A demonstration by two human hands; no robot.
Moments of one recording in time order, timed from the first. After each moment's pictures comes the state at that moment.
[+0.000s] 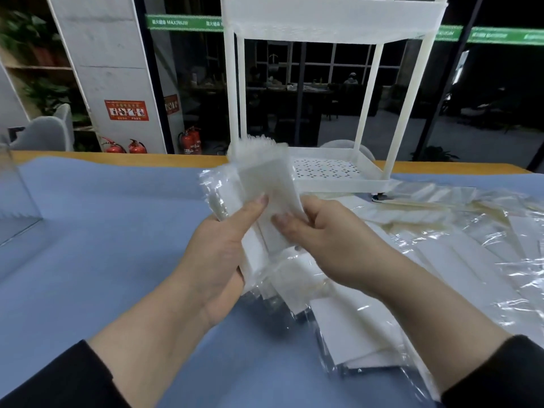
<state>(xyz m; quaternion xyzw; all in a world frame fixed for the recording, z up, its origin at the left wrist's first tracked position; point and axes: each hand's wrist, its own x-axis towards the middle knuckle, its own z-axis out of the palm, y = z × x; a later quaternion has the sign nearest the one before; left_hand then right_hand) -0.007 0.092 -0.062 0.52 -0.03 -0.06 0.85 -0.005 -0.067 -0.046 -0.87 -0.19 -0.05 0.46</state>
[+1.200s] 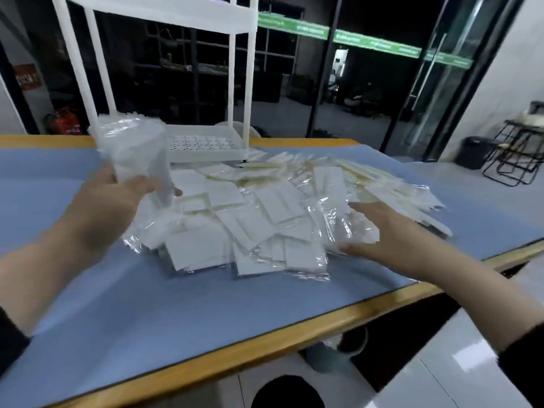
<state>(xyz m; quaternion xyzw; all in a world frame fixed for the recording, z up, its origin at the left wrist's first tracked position) -0.055 0.051 -0.048 0.74 -0.17 0.04 0.65 -0.196 -0.304 -0.052 -0.98 0.14 -0.05 0.15</state>
